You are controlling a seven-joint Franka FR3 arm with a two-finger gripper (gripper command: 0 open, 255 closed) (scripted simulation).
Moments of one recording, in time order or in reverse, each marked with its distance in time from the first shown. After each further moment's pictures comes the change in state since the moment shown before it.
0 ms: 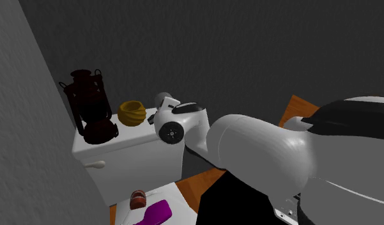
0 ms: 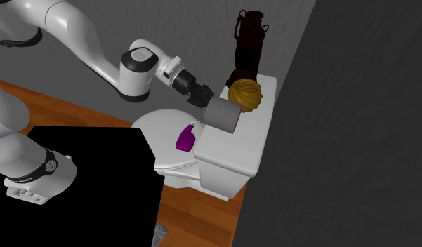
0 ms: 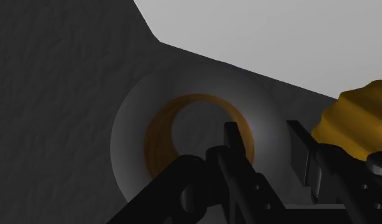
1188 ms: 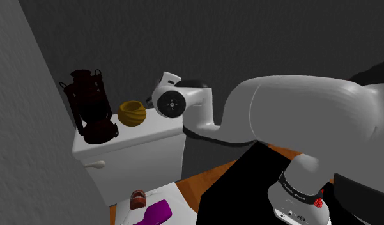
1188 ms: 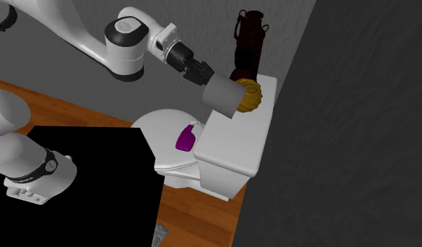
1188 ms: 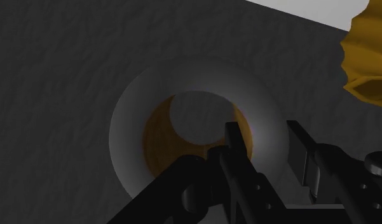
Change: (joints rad) arm 0.115 0.164 -0.190 0.008 -0.050 -0.114 -0.156
